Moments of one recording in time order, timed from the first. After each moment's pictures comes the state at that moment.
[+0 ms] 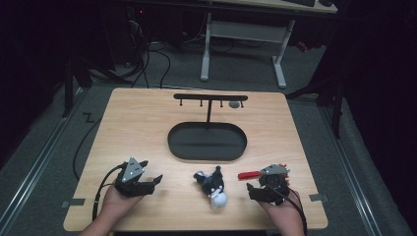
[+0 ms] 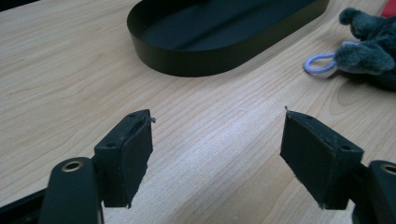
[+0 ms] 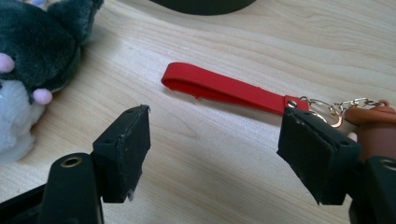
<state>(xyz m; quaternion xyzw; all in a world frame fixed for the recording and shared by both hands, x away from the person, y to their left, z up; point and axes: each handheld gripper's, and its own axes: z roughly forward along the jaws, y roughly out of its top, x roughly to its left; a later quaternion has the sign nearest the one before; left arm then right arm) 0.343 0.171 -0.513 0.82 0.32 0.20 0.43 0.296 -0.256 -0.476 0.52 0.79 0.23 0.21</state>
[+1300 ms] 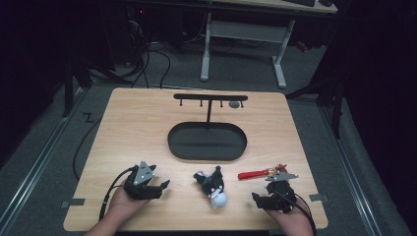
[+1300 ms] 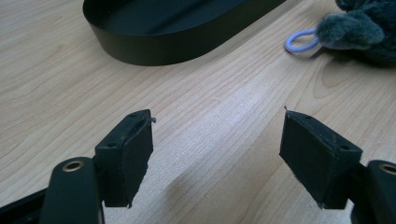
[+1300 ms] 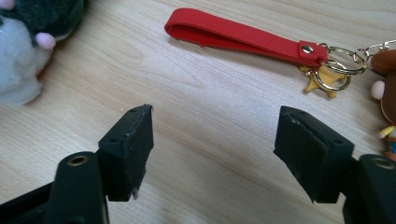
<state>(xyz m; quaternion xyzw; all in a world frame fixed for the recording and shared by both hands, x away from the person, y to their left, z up) 0.341 0.150 -0.524 0.84 0.30 0.19 0.41 0.281 -0.278 -0.487 0.53 0.80 0.23 0.15</state>
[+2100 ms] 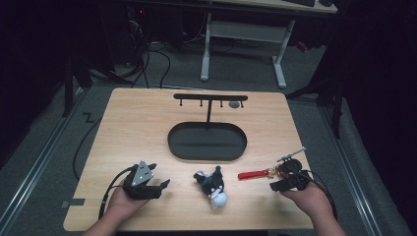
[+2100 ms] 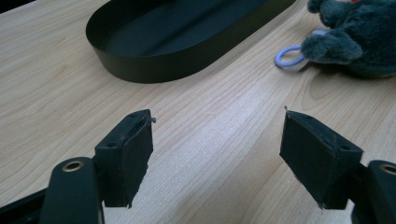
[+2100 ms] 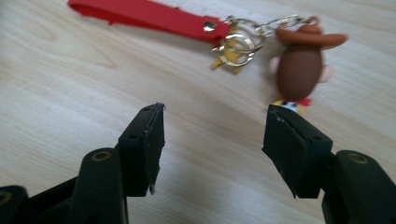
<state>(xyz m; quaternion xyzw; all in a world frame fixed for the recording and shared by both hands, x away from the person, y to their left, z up) 0.339 0.149 -0.516 0.84 0.28 0.20 0.43 0.332 -0.319 -0.453 0.57 0.81 0.10 0.08</state>
